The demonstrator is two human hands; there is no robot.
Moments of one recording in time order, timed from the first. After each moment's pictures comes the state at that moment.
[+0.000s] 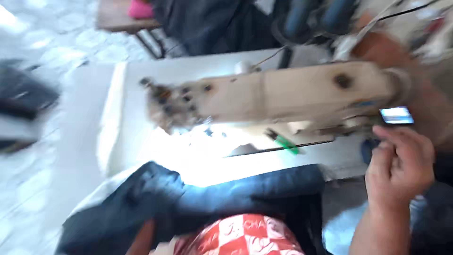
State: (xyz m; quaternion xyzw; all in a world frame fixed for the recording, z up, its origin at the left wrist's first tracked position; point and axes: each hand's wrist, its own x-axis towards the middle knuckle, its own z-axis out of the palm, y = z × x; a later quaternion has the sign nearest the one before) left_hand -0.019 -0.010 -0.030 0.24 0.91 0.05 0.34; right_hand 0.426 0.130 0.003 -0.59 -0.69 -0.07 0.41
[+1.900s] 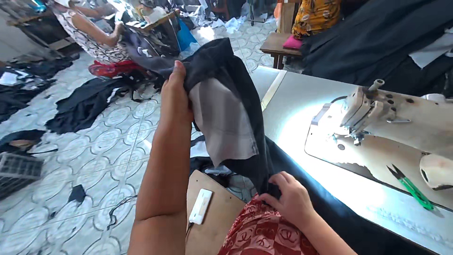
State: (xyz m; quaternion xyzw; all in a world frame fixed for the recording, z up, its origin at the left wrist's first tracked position) left_hand -0.228 -0.004 0.117 0.28 0.62 0.73 0.10; right_hand 0.077 0.013 -0.078 -0.25 -0.89 0.25 0.28
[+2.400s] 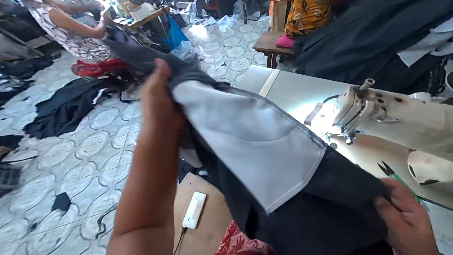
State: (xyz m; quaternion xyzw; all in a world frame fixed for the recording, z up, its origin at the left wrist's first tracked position) left_hand -0.215 -0.006 0.122 0.31 0.56 0.76 0.15; right_hand 0.225 0.068 0.000 -0.25 -0.73 0.48 0.42
